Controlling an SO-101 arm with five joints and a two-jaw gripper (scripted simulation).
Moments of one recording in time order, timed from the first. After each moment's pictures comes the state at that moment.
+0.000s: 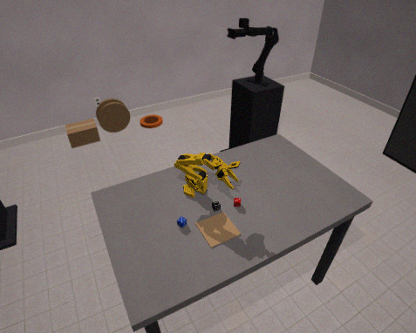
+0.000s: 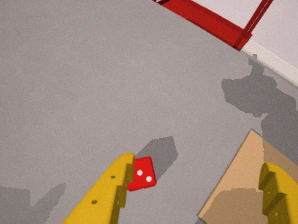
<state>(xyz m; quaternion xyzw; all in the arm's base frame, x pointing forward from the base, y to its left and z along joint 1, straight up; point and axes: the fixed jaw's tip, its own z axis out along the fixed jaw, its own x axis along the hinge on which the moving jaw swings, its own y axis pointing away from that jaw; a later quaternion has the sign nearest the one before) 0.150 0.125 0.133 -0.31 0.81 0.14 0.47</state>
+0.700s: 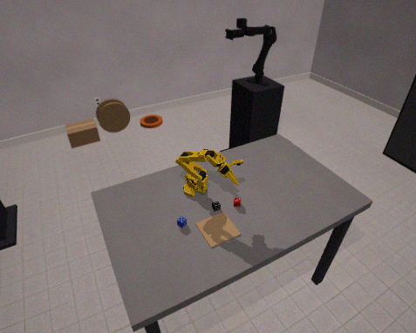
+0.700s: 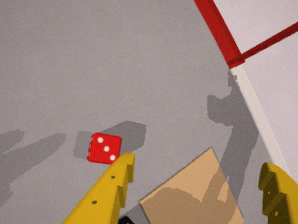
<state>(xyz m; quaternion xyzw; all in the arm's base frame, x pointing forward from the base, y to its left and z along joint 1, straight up) 0.149 0.123 0.135 -0.52 0.74 0.02 0.43</state>
